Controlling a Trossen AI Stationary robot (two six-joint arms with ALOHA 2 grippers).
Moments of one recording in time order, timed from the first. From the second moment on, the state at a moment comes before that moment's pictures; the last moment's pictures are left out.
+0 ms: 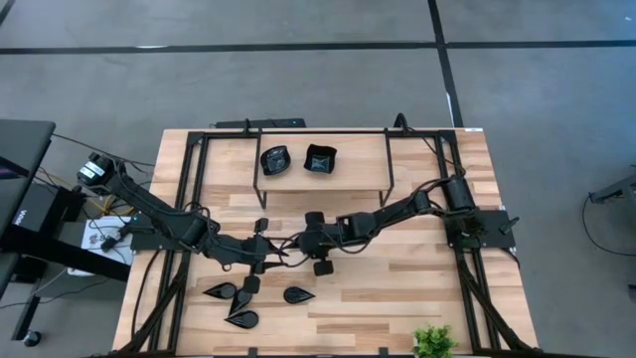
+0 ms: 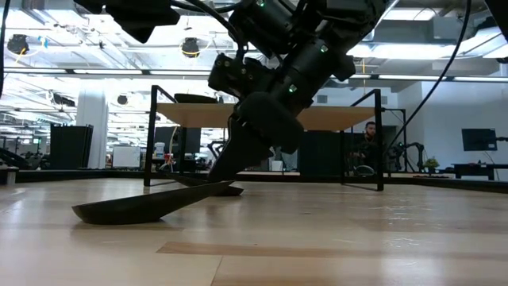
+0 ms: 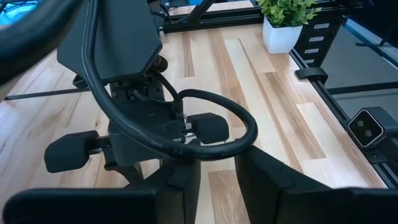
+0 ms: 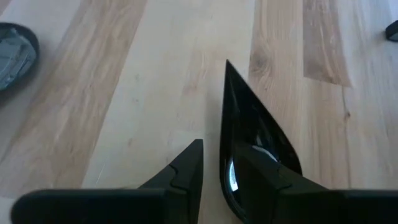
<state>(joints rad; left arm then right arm) -0.55 1.22 0.69 0.06 -0.40 -0.09 0.15 2.05 1.26 -0.03 0.08 -0.10</state>
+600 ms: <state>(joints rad) -0.55 1.22 0.69 0.06 -0.40 -0.09 0.13 2.09 1.27 -0.03 0.07 -0.10</state>
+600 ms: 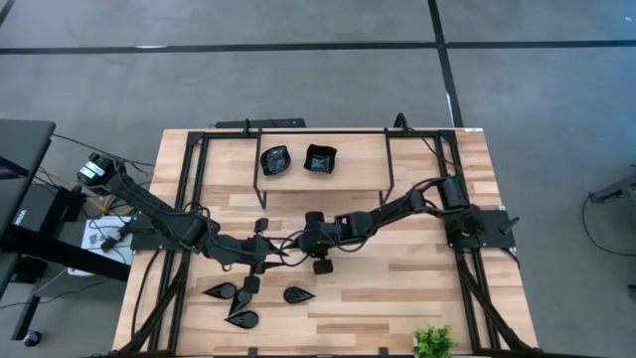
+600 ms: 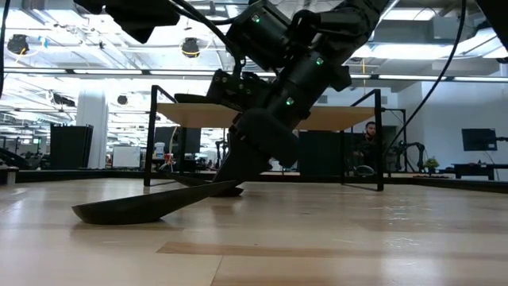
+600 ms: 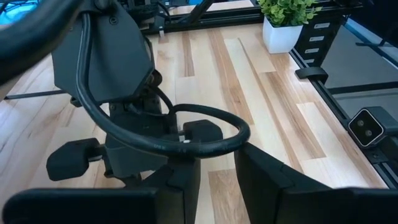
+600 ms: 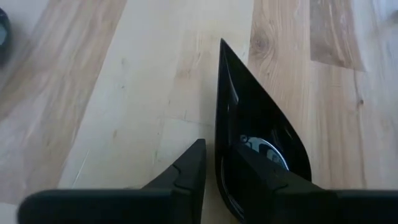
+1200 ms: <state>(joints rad) -0.55 1.22 0.69 0.06 -0.40 -0.09 0.18 1.86 1.26 -0.33 0.08 -0.11</state>
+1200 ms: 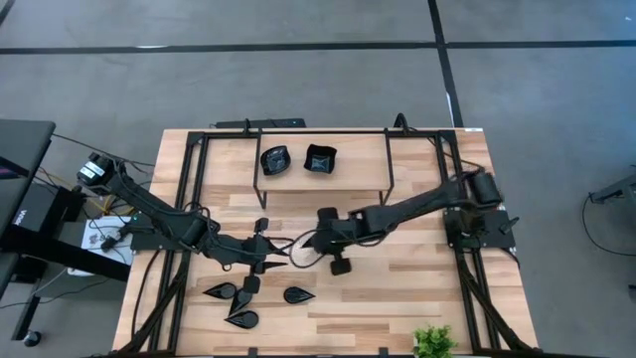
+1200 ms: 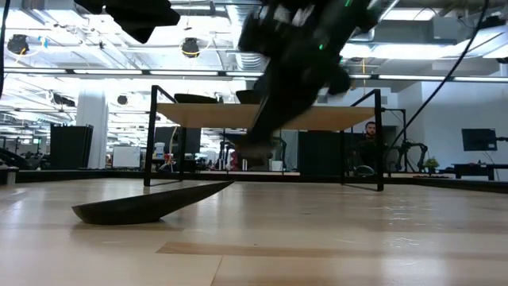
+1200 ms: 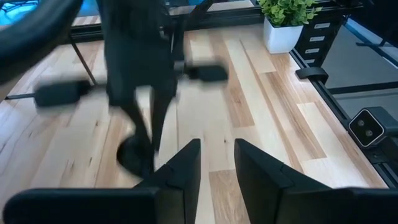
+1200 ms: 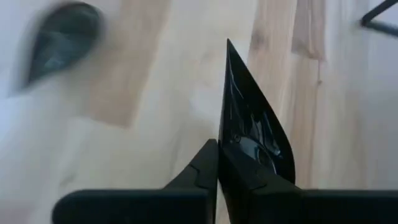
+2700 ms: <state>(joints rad) -0.55 1.22 0.69 0.06 -0.40 -0.09 -0.25 1.51 1.26 -0.77 0.14 -0.61</state>
